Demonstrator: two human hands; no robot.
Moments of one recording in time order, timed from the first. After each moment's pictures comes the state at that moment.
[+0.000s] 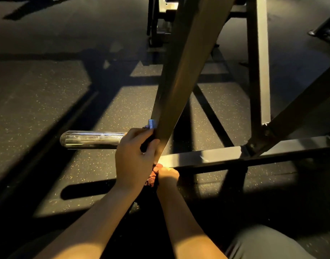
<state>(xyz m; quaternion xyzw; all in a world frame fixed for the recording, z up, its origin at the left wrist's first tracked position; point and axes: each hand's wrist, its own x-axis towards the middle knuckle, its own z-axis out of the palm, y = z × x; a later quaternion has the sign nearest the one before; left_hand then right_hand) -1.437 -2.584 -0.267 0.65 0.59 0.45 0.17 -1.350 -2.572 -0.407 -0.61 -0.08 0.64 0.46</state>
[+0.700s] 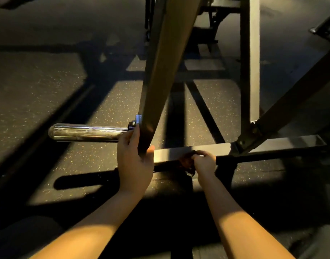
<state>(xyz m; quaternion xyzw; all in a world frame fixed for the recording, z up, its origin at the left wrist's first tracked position) -1.401 -2.610 -0.292 0.61 0.64 0.43 0.21 -1.192 -2.572 -0.378 -0.79 -0.19 0.43 0.40</state>
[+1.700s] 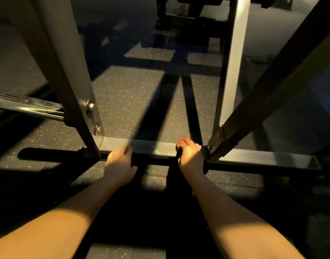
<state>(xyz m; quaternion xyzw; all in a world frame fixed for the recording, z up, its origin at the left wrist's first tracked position) -1.275 -2.593 -0.397 0.64 0.74 -0.01 0.21 -1.023 -2.527 -0.443 -0.66 -0.69 0.19 0.22</state>
